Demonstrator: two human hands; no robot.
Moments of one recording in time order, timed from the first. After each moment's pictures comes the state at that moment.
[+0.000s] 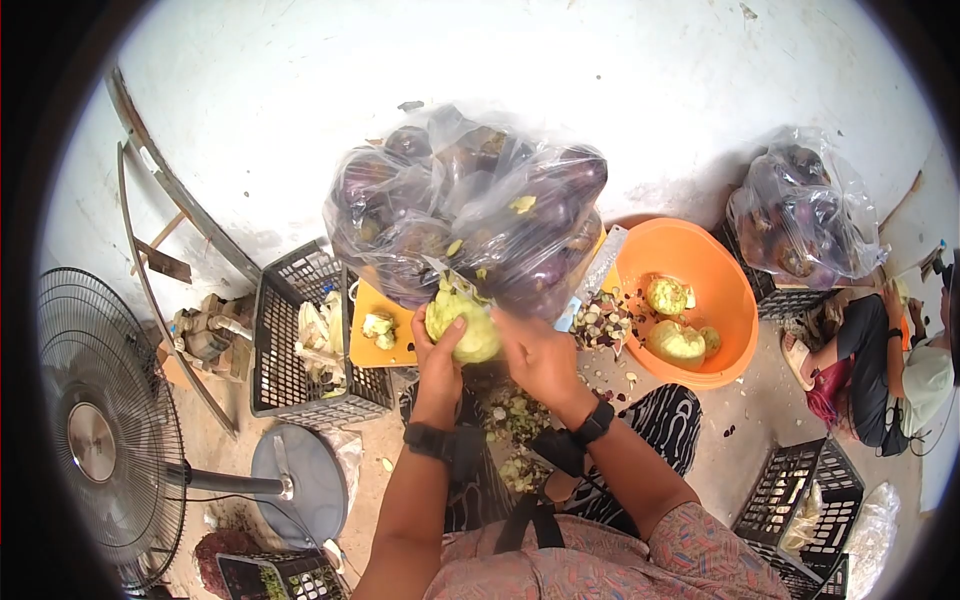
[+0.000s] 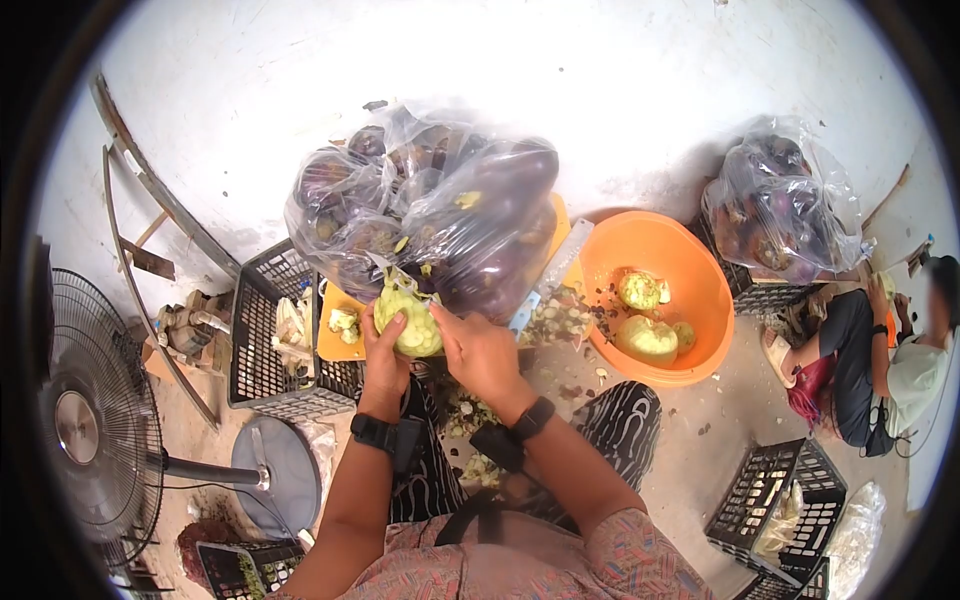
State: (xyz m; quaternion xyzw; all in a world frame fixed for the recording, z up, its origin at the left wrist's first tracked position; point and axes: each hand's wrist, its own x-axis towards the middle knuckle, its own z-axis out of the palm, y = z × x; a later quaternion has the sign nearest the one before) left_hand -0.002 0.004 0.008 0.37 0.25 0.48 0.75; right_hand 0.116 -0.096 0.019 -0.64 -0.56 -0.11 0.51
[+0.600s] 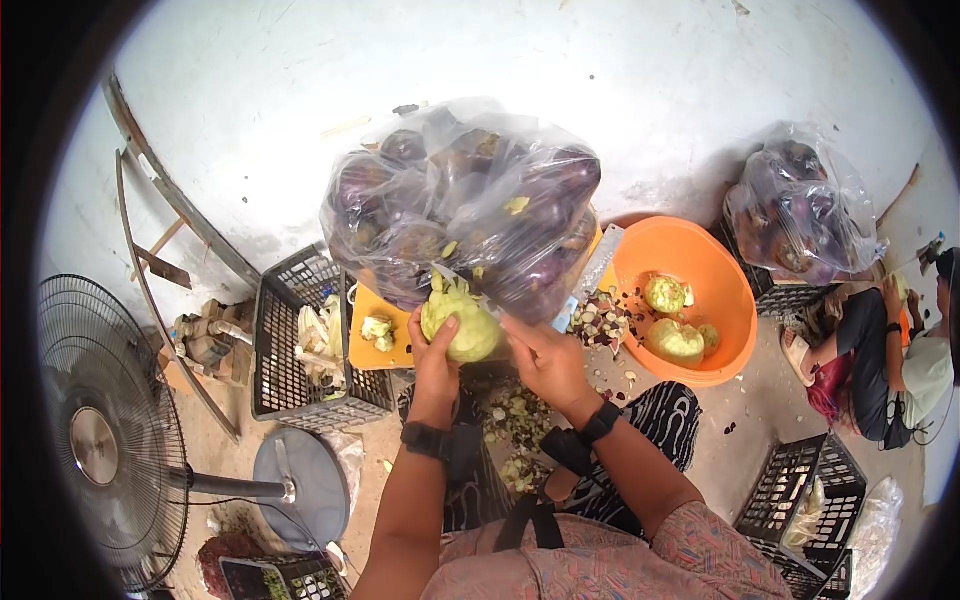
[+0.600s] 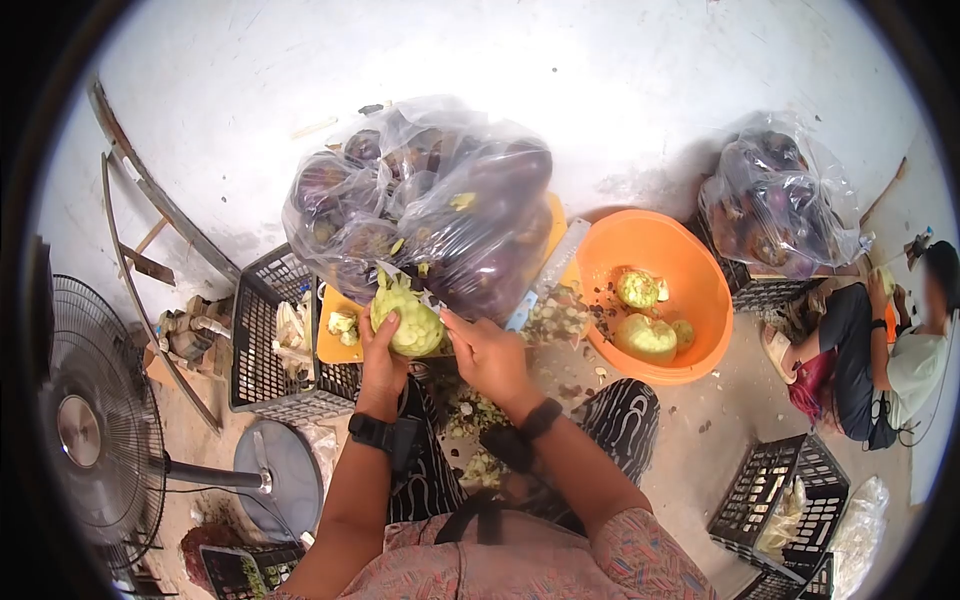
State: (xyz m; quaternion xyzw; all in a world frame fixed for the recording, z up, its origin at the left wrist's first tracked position) left_hand -0.003 0.005 0.010 0.37 0.26 0.47 0.76; right_hand 0.124 -0.112 0.015 -0.66 -0.55 -0.07 0.51
